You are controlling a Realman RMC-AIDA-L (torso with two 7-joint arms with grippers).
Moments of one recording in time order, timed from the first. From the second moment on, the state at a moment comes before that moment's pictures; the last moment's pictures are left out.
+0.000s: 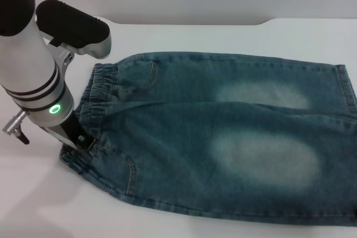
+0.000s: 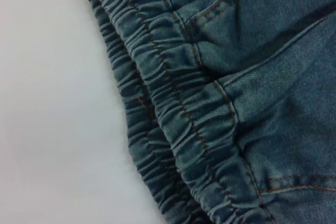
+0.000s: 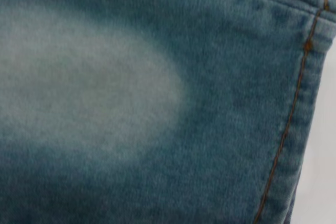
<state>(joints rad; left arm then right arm) -0.67 -2.06 -1.51 -1.30 2.85 -1.63 0.09 -0.08 2.08 1.45 1.87 -2.86 1.49 -0.03</state>
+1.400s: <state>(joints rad) -0.56 -2.06 -1.61 -1.53 2.85 -1.57 0.09 -0.06 2.07 1.50 2.04 -2.80 1.26 -0.13</state>
